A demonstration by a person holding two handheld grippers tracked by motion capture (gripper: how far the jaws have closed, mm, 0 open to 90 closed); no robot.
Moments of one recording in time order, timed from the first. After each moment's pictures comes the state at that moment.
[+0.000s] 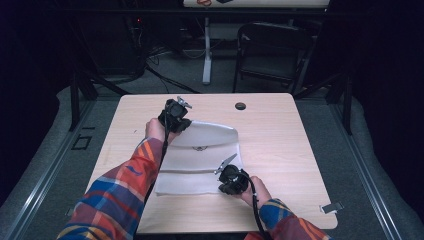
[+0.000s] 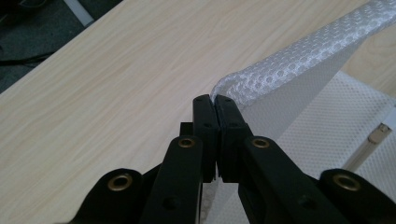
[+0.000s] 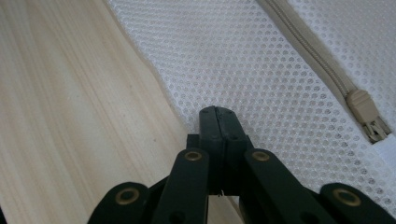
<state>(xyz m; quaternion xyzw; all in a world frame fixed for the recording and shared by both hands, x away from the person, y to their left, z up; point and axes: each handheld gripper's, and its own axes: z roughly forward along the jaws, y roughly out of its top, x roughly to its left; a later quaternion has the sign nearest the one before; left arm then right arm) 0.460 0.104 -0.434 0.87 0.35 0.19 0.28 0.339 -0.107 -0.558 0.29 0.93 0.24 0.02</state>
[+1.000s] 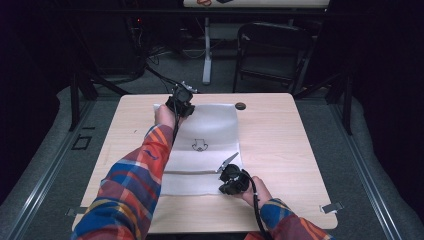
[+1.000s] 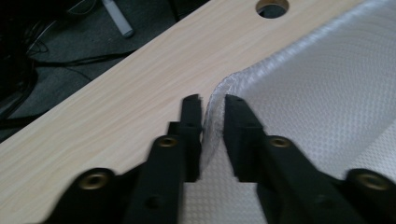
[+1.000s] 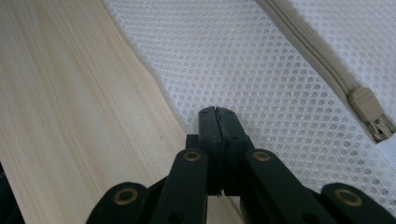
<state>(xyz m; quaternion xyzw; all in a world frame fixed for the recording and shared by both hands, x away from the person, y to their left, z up) 0.521 0.090 -0.440 0.84 0.40 0.23 0.28 0.341 -0.110 -0.557 0.30 0.92 0.24 0.01</state>
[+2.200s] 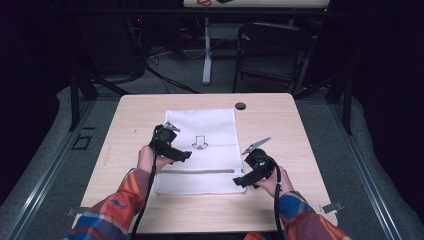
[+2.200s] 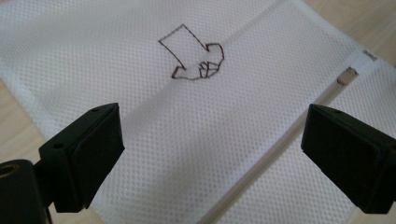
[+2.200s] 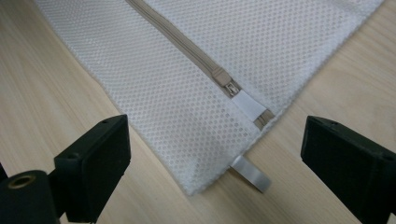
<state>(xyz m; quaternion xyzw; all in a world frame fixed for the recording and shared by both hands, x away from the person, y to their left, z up) 0.411 0.142 -0.499 0.86 0.39 0.10 0.31 0.359 -0.179 -0.517 0.38 0.88 0.28 0.04</state>
